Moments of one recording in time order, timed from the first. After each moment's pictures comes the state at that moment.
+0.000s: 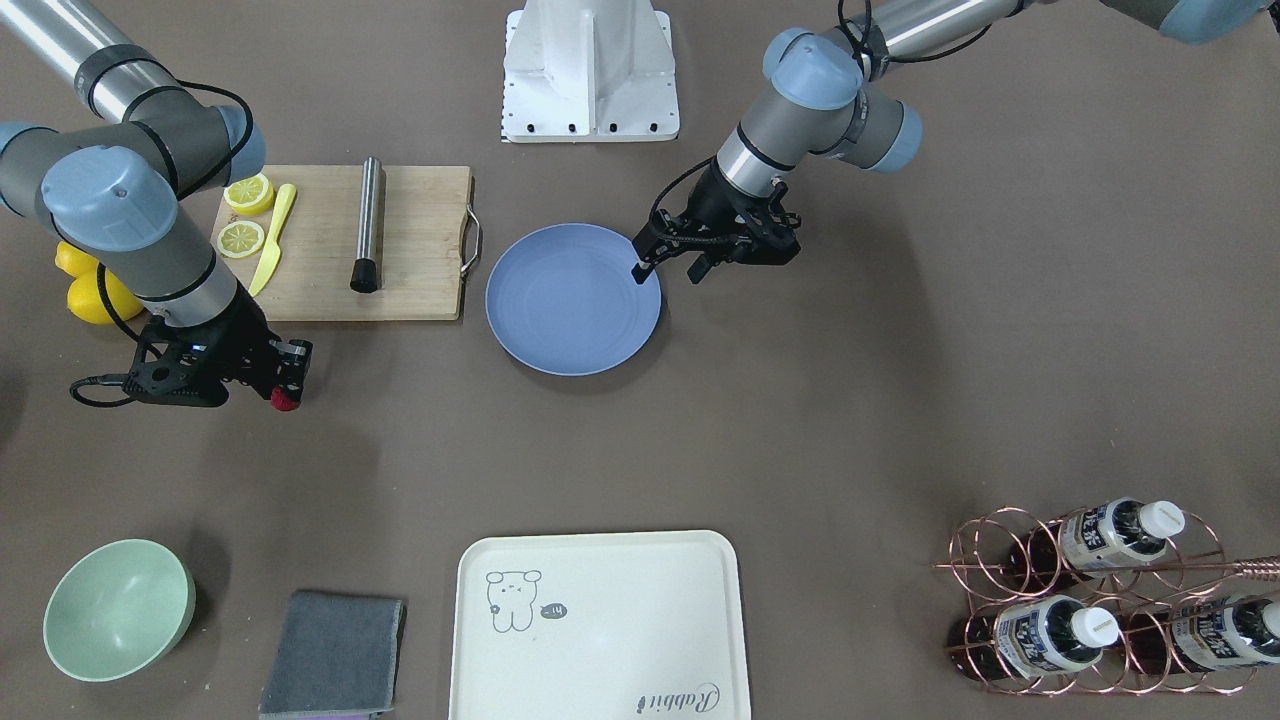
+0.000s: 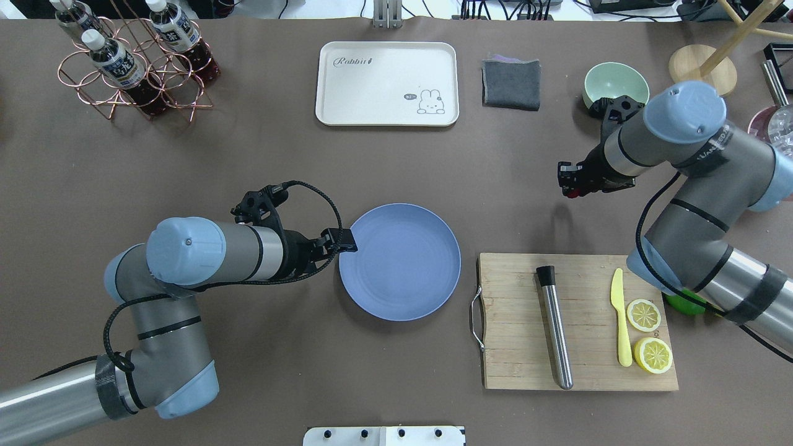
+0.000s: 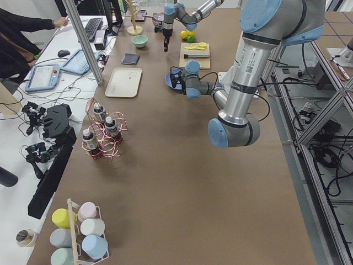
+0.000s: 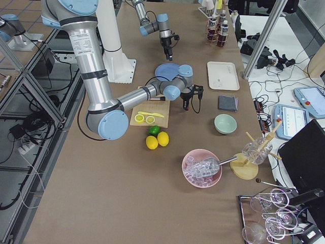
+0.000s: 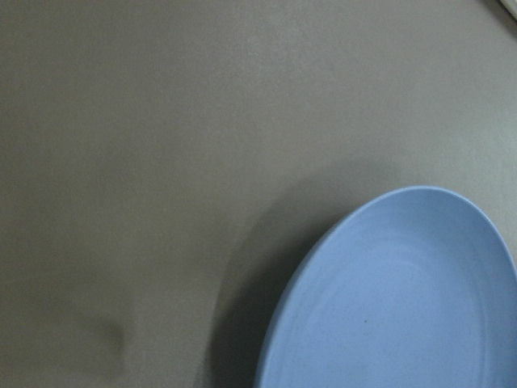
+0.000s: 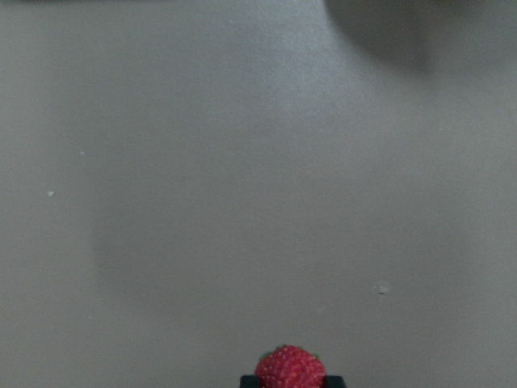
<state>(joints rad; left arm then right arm) -0.45 -1.99 -1.67 -2.34 -1.75 -1.72 0.82 -1.26 1.67 -1.26 2.04 1.11</state>
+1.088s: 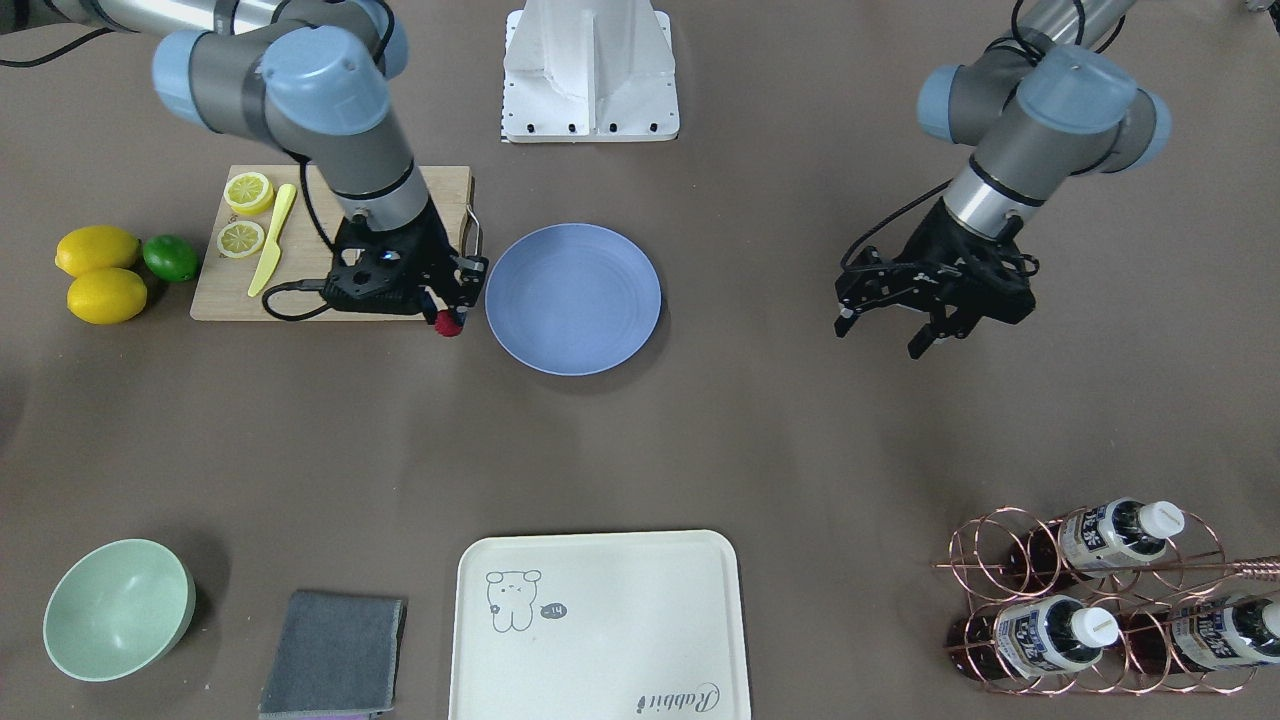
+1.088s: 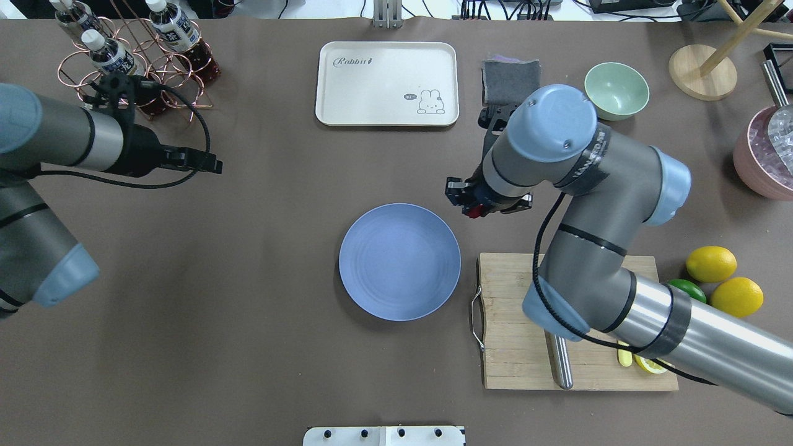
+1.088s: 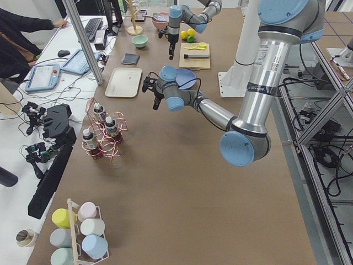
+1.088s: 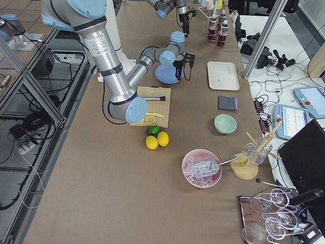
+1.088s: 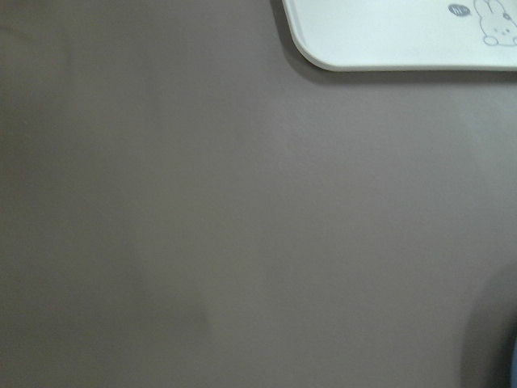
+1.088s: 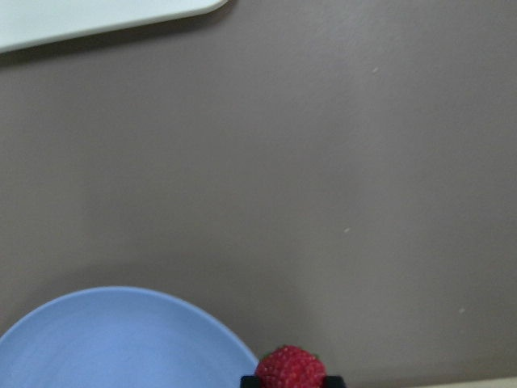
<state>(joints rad) -0.87 -1.80 -1.75 -2.23 -2.04 -0.94 0.60 -1.00 1.79 -1.56 1.90 1.32</state>
